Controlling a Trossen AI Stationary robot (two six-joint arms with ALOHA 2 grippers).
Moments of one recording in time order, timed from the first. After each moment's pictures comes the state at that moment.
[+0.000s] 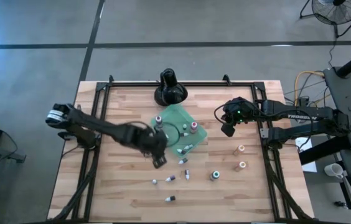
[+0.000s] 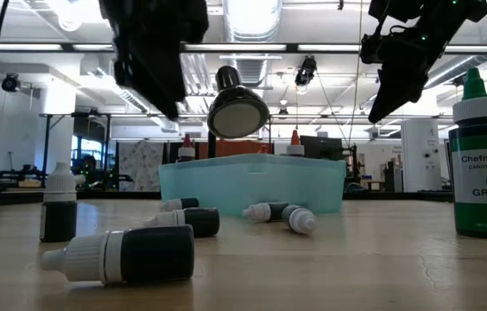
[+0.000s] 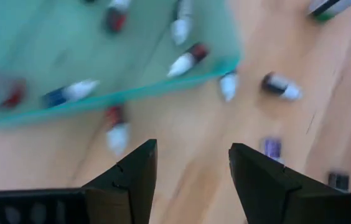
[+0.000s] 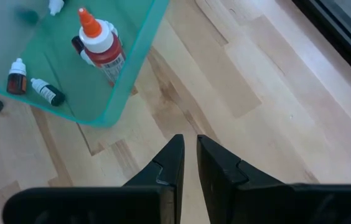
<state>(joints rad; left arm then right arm) -0.23 1.54 1.16 -0.64 -0.18 -0.68 -0.22 1.02 0.78 -0.70 0.16 0.28</state>
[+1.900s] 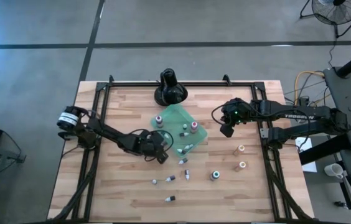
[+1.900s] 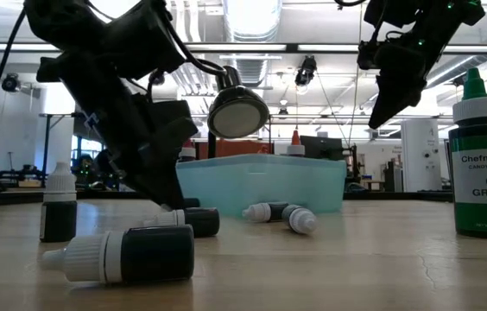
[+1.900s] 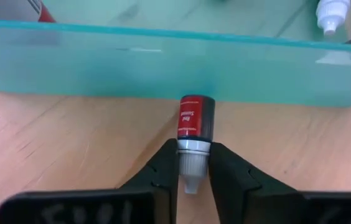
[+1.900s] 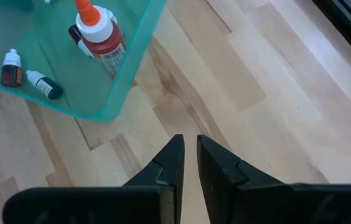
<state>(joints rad) -0.20 1.70 0.78 -0.11 -0.42 -0.87 -0.22 1.06 0.78 -0.70 0.15 0.28</state>
